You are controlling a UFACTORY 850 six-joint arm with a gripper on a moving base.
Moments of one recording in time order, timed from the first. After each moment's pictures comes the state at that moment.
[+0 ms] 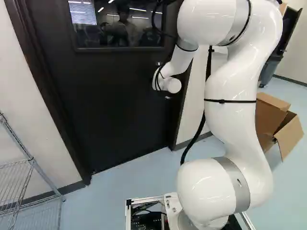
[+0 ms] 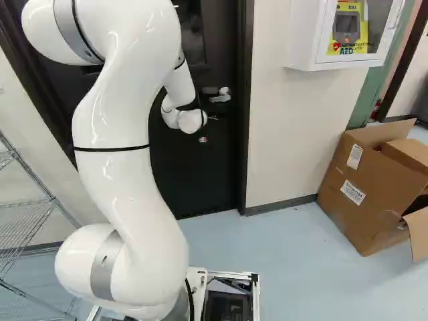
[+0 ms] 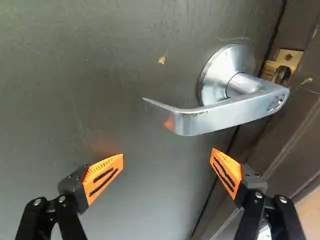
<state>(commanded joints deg) 0.0 -25.4 -56.1 2.7 46.4 0.0</state>
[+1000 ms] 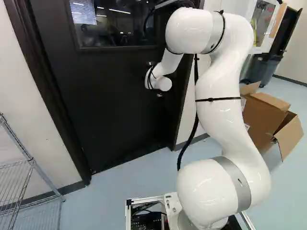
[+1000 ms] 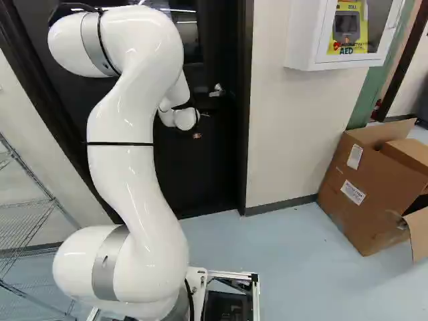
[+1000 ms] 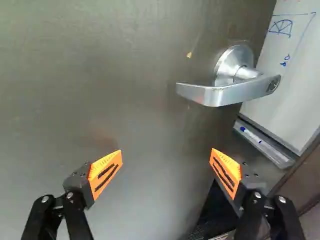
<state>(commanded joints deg) 4.6 -31.0 -63.3 -0.5 45.1 0.0</state>
